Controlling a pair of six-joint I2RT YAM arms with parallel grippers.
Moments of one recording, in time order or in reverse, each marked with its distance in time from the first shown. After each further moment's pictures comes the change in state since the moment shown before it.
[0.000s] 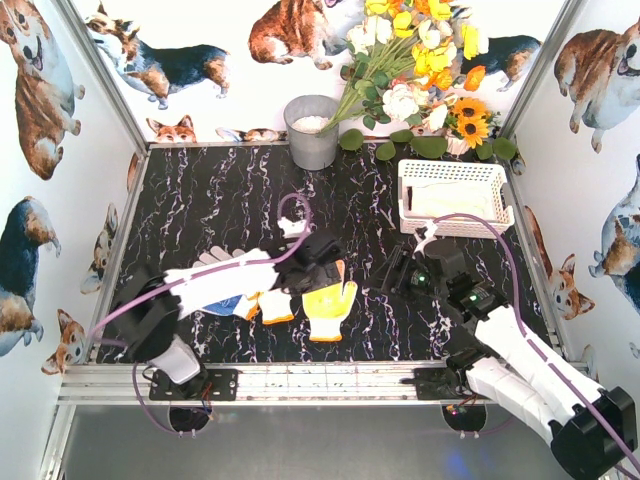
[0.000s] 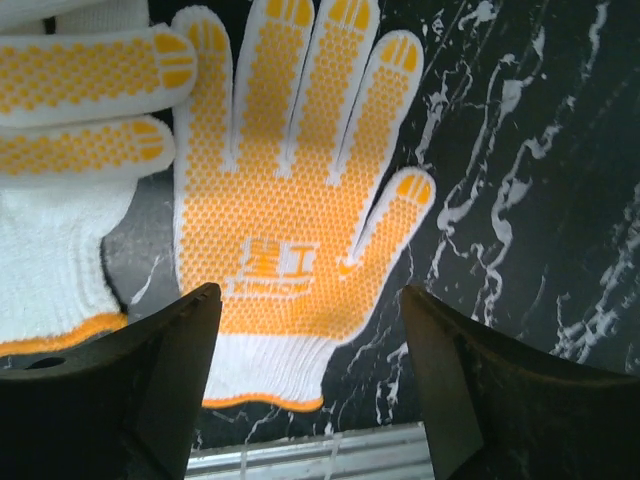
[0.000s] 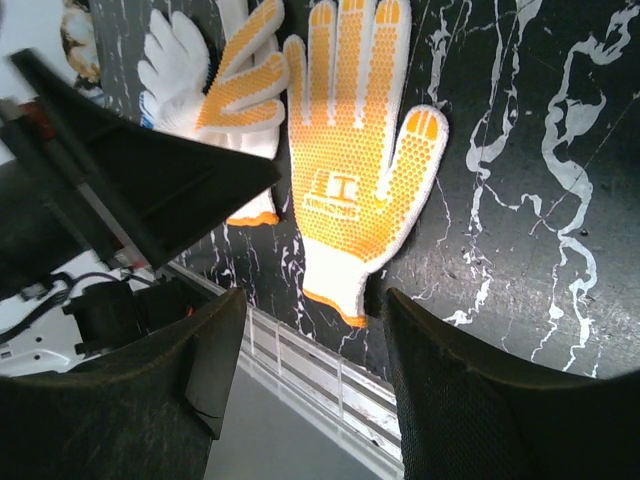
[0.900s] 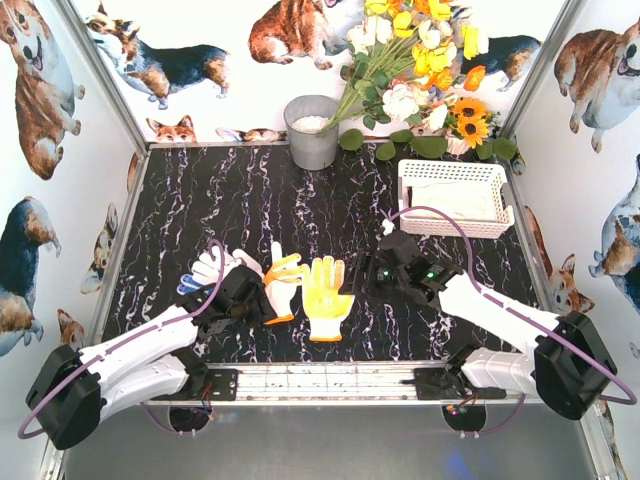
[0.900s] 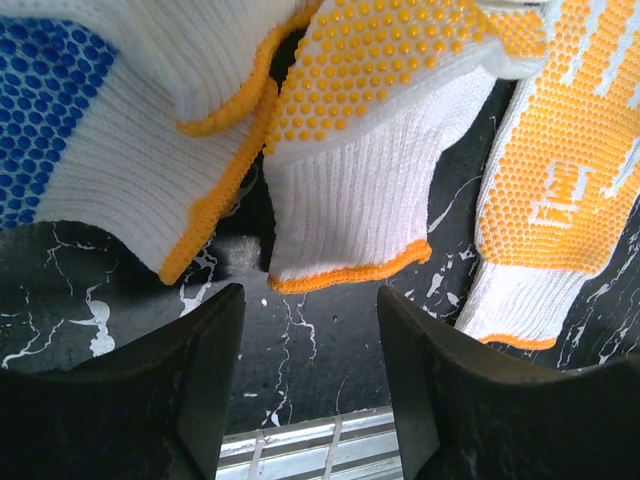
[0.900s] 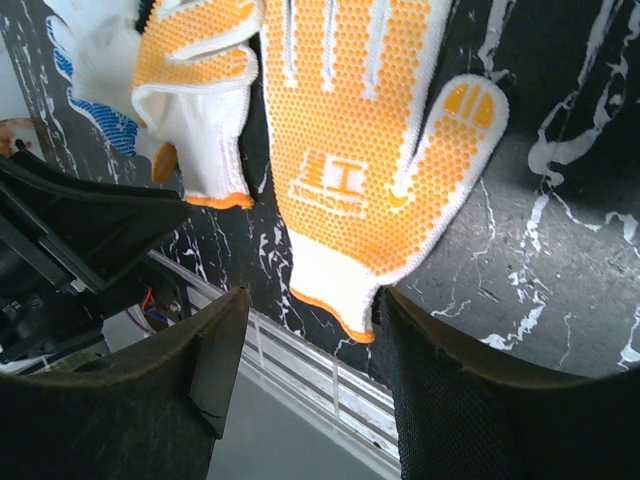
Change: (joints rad) left arm 0.224 -0.689 -0.721 0.147 0.192 0.161; right arm 0.192 0.367 0.113 0.065 0.064 0.019
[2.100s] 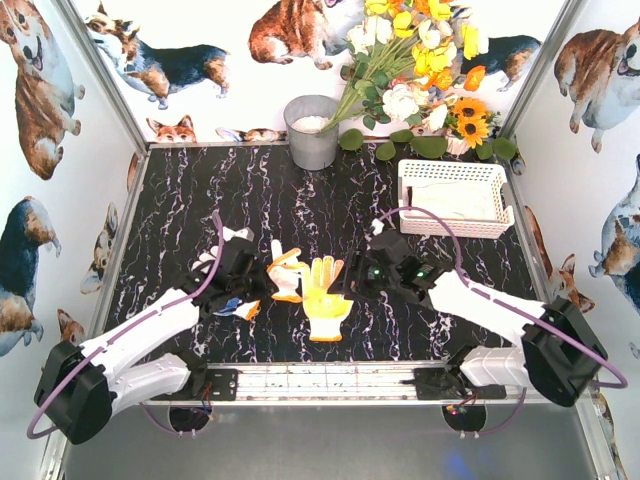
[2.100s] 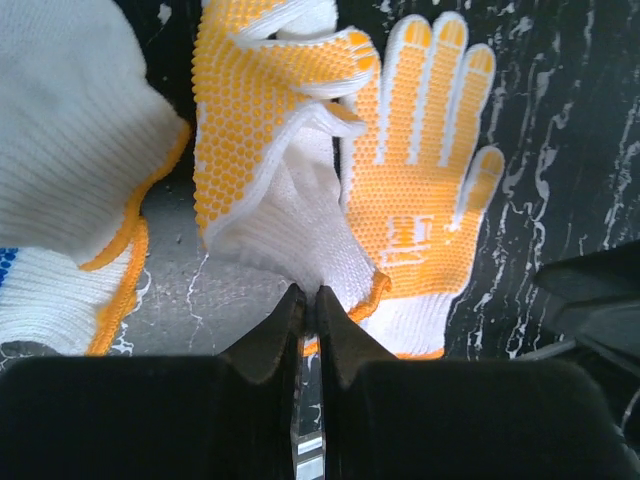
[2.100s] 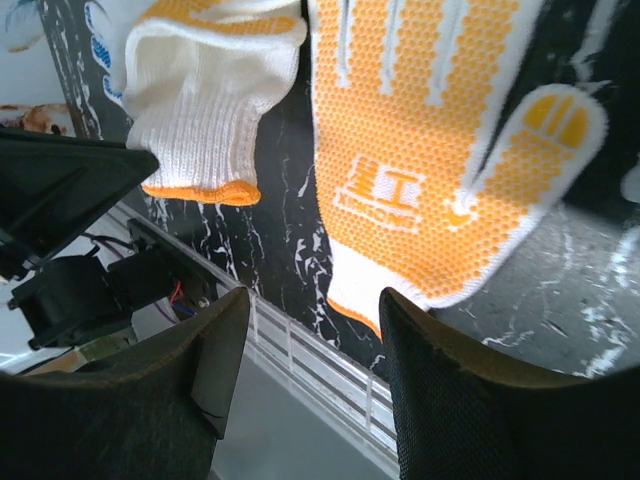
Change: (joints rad) left arm 0.100 0.076 0.156 0.097 0.079 0.164; right arm 0.034 0.072 0.015 0.107 -0.031 0.046
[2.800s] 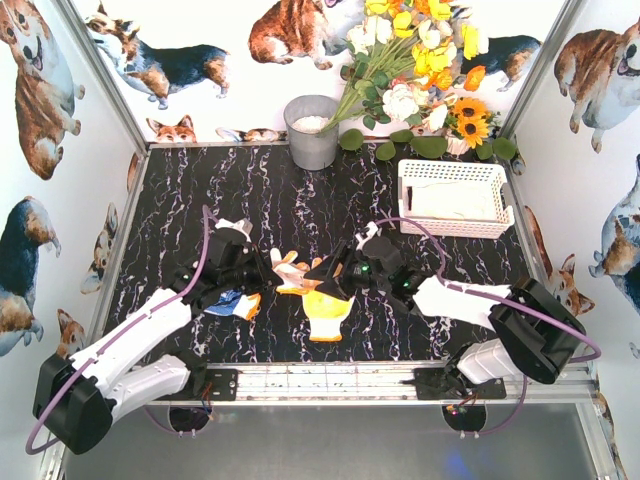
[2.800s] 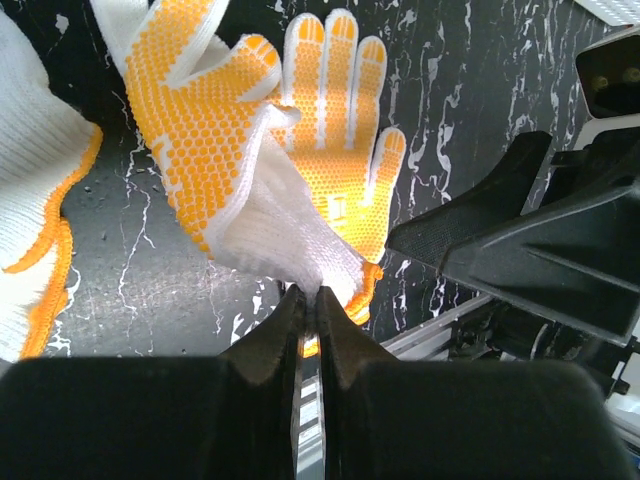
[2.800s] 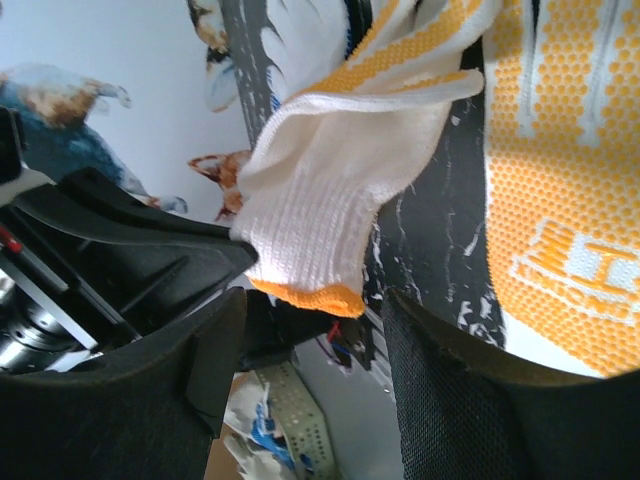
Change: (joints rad) left arm 0.067 -0.047 0.070 -0.019 0.181 0.013; right arm 0.058 0.161 -0.100 0.558 -0.035 0.395
